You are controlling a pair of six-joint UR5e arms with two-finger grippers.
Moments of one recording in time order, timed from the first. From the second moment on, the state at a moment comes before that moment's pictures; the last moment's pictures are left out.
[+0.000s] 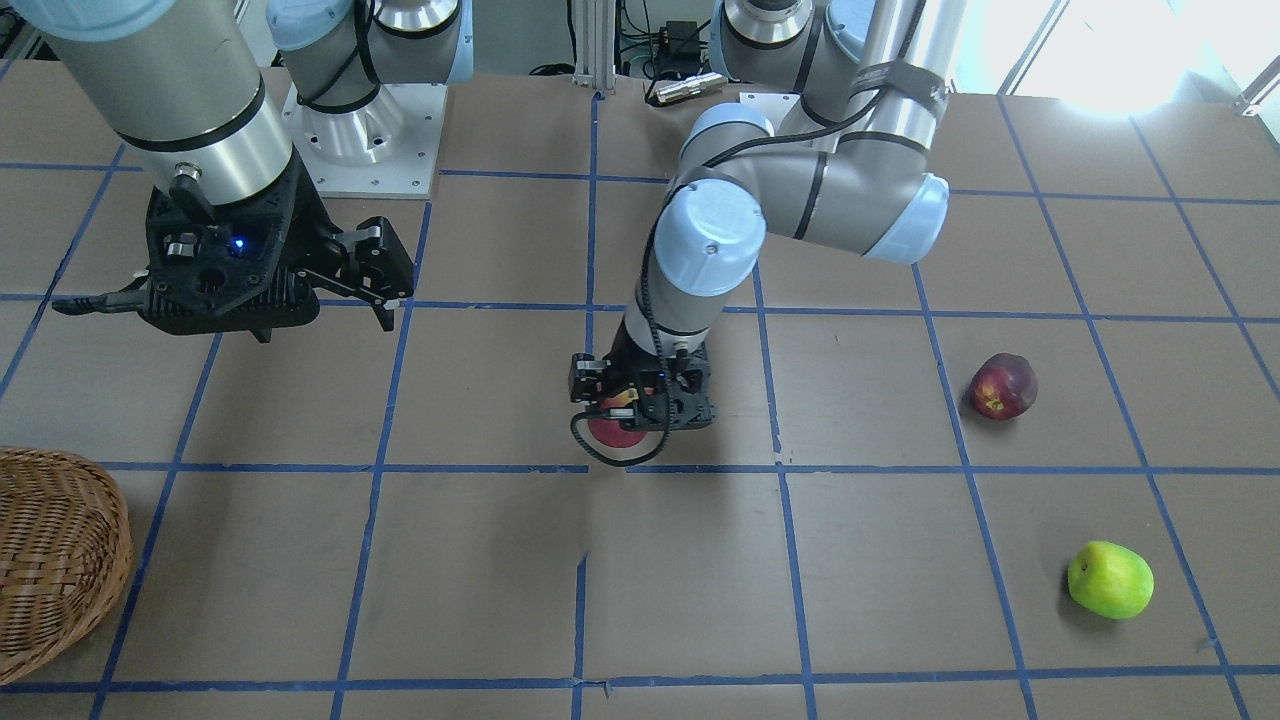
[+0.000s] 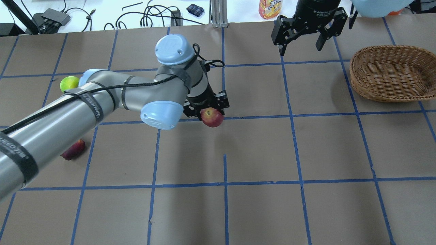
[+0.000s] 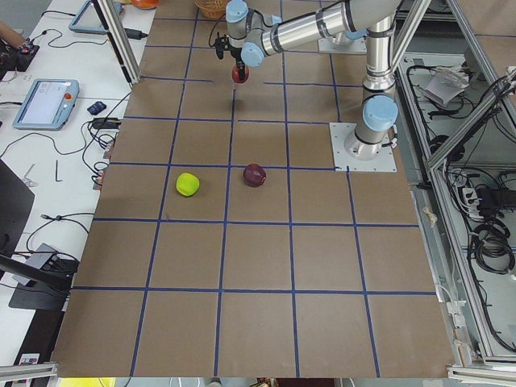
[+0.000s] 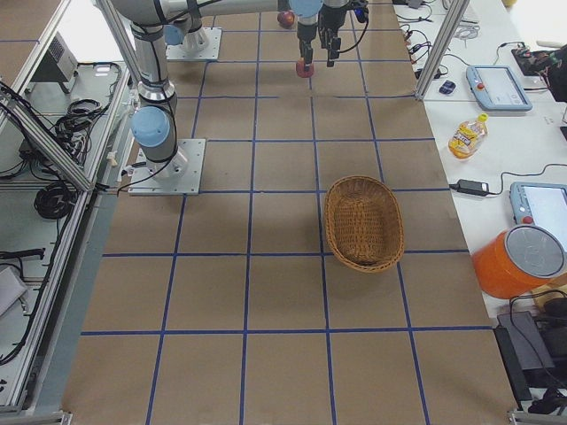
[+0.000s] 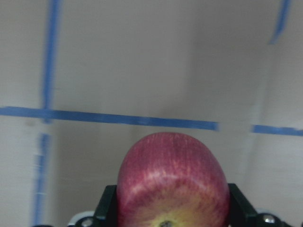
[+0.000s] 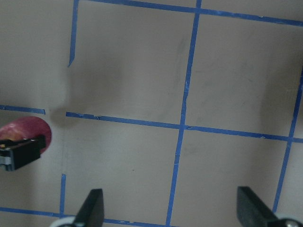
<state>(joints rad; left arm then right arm) -1.89 -1.95 -1.76 -0.95 1.39 -0.46 1.64 -1.37 1.33 -1.54 -1.56 -0.05</state>
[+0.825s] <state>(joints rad) -1.85 -1.95 -1.67 -1.04 1.36 -0.33 1.64 -1.37 1.34 -1.54 -1.57 -0.06</state>
